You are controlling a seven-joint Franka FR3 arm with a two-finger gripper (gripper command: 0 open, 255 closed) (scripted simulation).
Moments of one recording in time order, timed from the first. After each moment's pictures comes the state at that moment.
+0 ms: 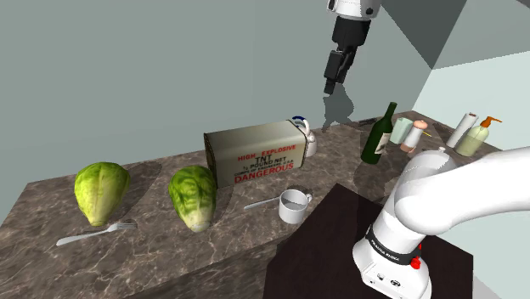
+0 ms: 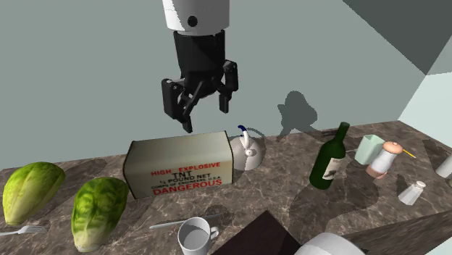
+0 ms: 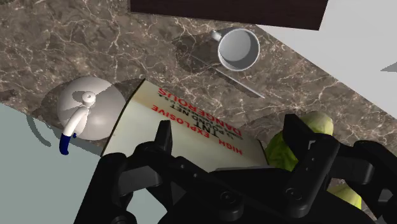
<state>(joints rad) 0.02 -0.83 -0.05 -2.26 -0.08 1.48 -0.16</state>
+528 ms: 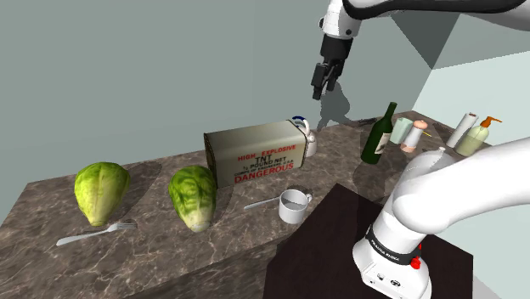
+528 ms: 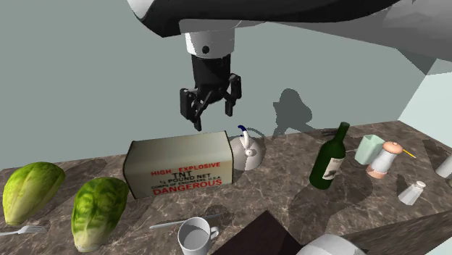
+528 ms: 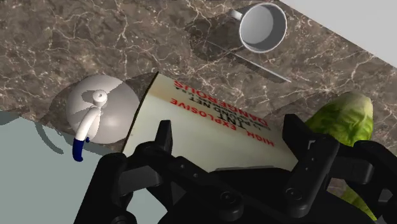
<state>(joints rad) -0.02 -0.72 -0.12 -2.31 -0.11 1.66 -0.16</state>
